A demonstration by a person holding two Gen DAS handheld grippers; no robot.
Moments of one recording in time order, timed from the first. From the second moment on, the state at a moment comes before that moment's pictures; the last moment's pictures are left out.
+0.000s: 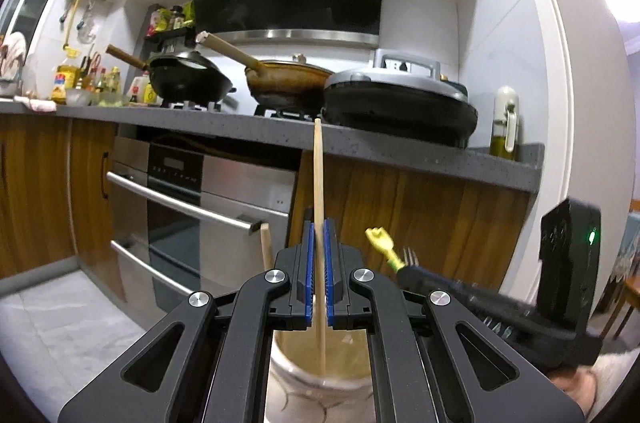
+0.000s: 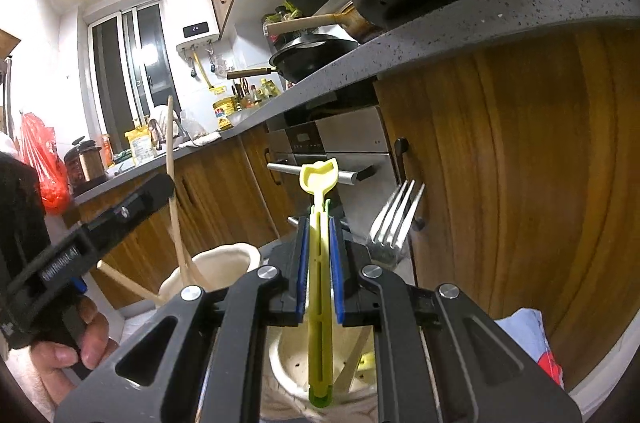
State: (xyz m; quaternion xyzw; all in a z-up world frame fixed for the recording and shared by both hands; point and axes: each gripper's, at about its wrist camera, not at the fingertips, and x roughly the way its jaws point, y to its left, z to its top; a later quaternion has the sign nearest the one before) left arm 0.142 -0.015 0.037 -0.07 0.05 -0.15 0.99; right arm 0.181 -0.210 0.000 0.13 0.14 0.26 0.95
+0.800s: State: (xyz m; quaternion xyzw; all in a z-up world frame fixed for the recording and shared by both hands) left arm 0.153 -0.021 0.022 -0.06 0.07 -0.15 0.98; right arm 0.183 -0.197 -0.009 0.08 0.12 0.23 0.96
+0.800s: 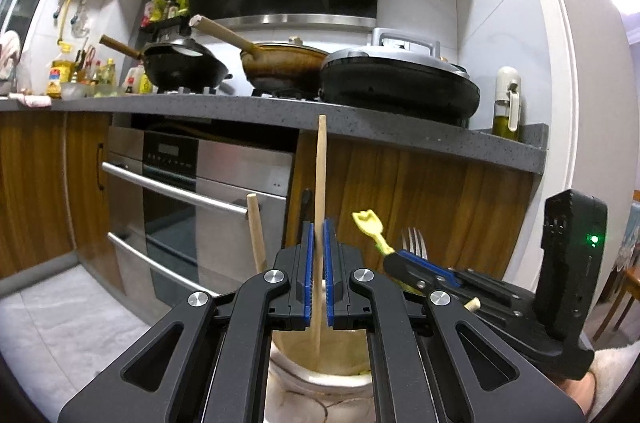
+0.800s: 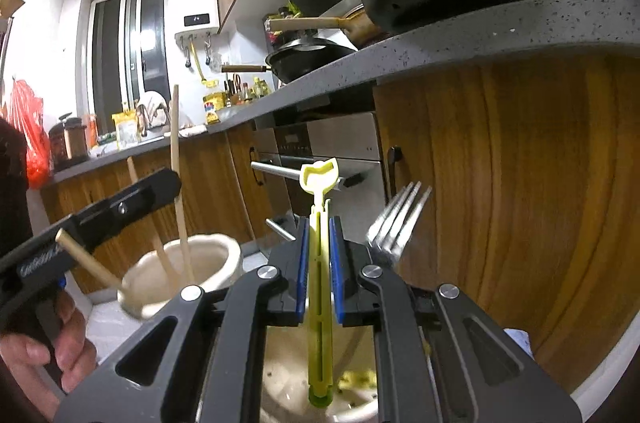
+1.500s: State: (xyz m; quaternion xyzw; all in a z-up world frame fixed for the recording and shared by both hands) left arm 0.120 -0.015 0.028 -0.05 0.08 -0.15 0.98; right arm 0.149 -0.205 -0.011 0.05 0.15 0.23 0.96
